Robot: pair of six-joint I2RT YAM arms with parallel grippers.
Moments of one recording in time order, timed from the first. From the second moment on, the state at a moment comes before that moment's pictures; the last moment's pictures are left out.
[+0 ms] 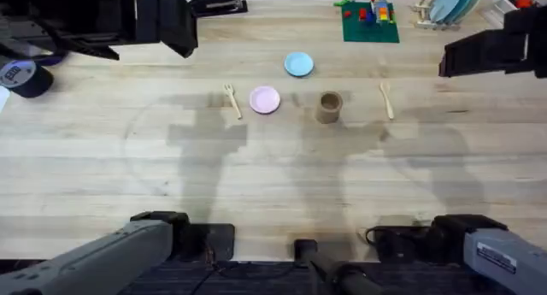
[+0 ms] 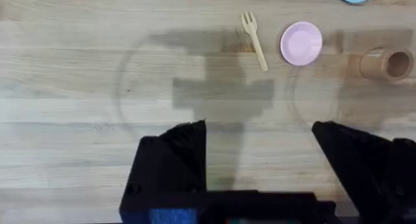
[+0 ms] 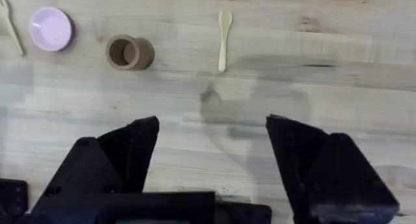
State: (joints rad) left arm 0.00 1.29 1.70 -1.55 0.05 -0.07; right arm 0.00 1.12 1.47 -1.42 -0.06 -0.02
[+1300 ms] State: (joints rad) left arm -0.11 1.67 1.70 -1.45 -0.01 -0.49; right arm 0.00 1.12 1.47 -1.42 -0.06 -0.02
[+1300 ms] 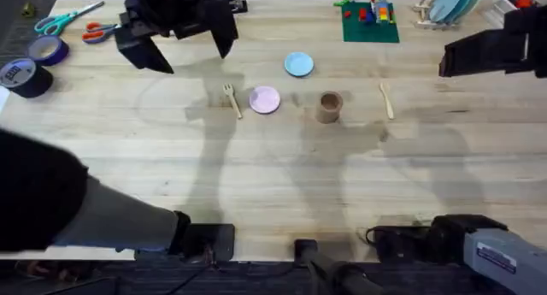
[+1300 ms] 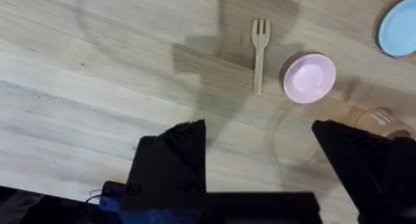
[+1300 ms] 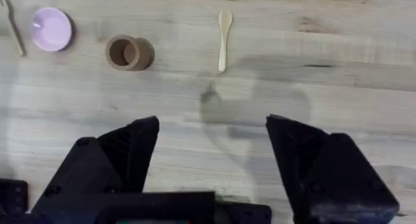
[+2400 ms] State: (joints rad) left arm -0.15 1.76 1.25 -0.97 0.03 -0.49; right arm 0.00 1.12 1.47 -1.42 -0.06 -0.02
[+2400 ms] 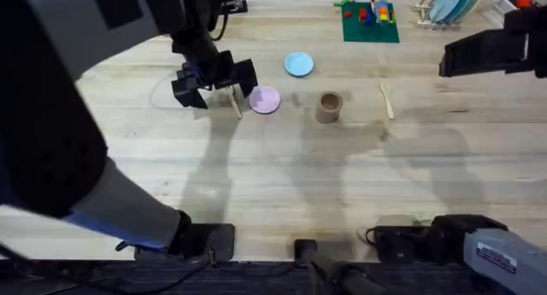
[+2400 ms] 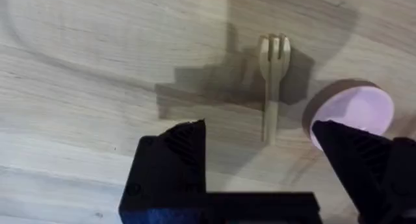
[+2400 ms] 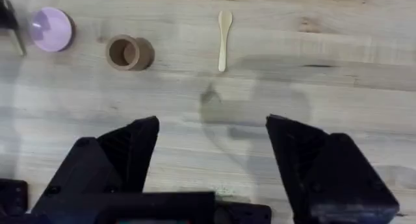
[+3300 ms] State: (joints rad) left arm -0.15 1.83 1.23 -0.90 0.01 -0.49; right arm 0.00 1.12 1.47 -1.42 -0.06 -0.02
